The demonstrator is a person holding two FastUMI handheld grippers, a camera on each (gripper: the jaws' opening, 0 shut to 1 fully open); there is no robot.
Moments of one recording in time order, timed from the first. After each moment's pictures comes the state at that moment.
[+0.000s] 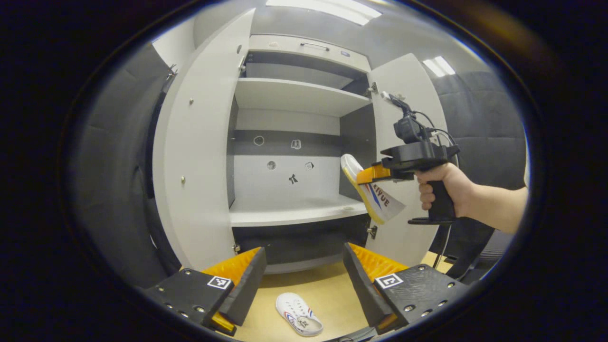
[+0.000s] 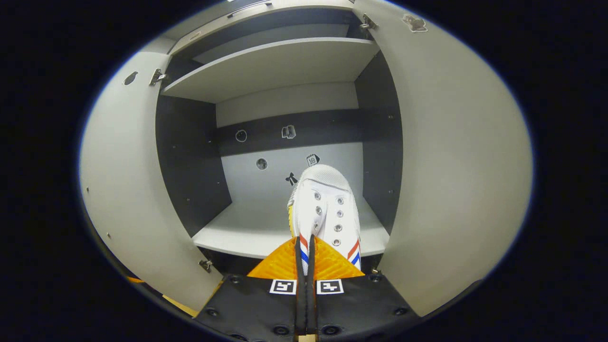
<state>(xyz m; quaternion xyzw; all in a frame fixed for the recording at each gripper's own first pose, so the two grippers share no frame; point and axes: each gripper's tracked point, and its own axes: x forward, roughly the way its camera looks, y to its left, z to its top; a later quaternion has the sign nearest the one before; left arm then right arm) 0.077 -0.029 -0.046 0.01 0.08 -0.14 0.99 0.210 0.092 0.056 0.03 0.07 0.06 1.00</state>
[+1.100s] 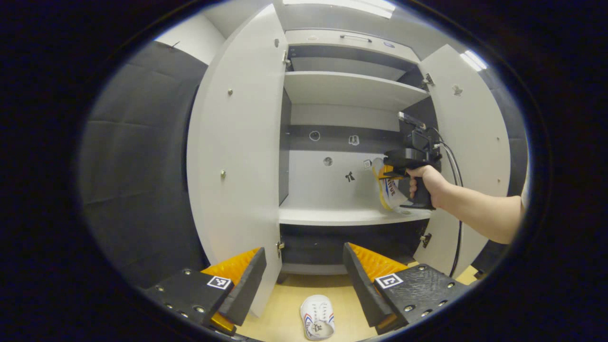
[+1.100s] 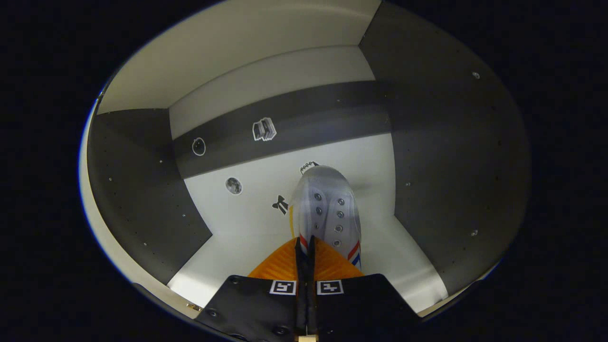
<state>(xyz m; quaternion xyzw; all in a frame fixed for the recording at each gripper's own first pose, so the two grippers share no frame) 0.101 0.016 -0.055 0.00 0.10 0.06 0.99 0.408 0.105 0.044 0.08 0.10 0.06 0.99</state>
